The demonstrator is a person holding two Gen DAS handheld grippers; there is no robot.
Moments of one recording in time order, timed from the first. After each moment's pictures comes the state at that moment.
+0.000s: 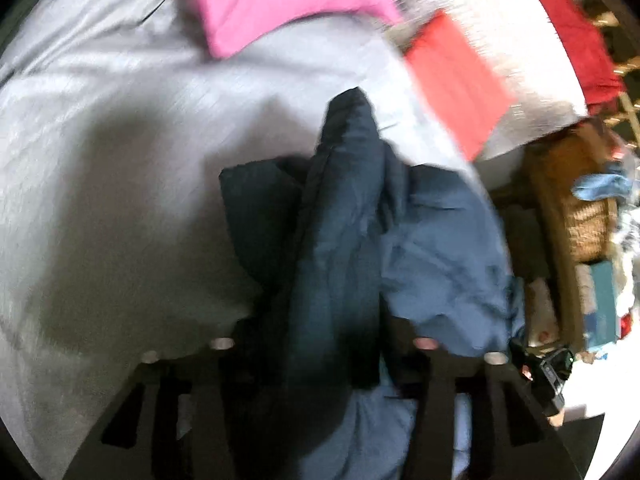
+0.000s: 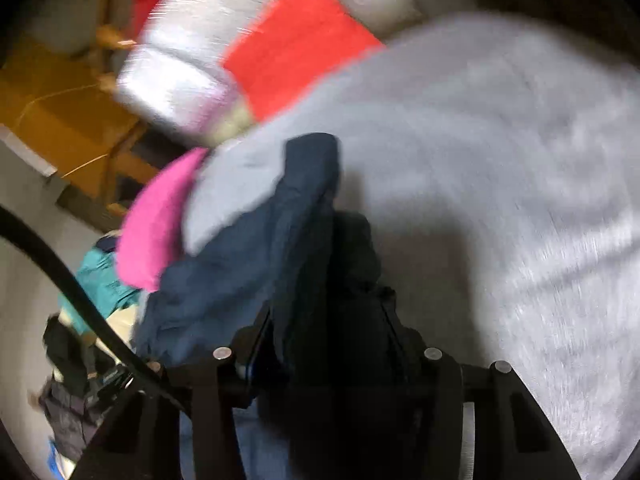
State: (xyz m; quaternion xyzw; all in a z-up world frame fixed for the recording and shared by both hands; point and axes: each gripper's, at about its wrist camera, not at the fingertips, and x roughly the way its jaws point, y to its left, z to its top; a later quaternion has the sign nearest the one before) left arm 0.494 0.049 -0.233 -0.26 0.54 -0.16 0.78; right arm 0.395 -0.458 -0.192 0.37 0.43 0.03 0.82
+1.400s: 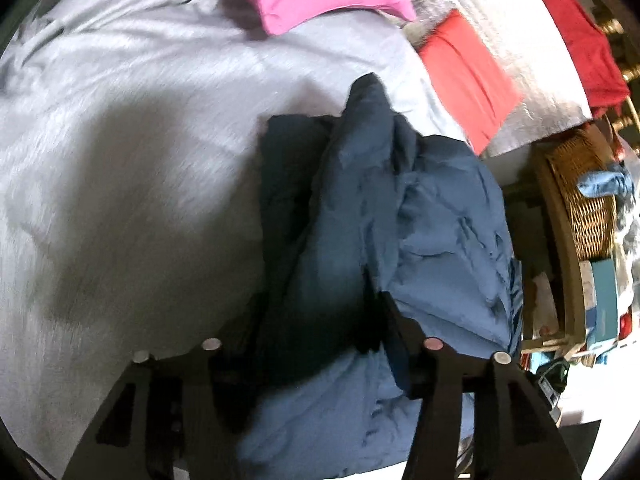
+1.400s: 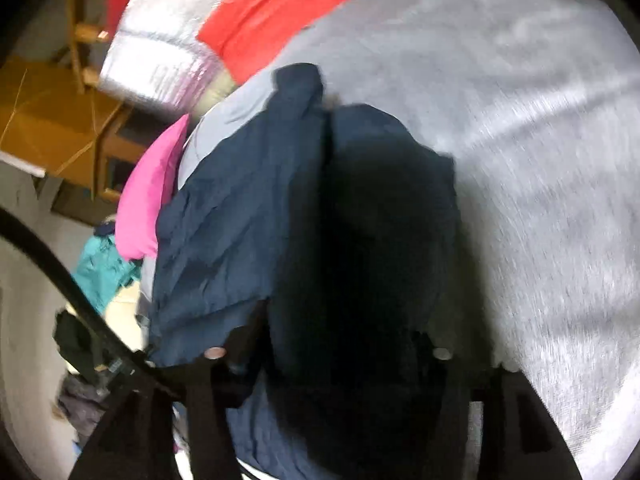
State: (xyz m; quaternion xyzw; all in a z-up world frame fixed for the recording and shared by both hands) left arm 0.435 0.073 -0.223 -0.28 0.54 -0.15 0.78; right arm 0.350 -0.451 -0.204 0.40 0.47 0.05 0.78
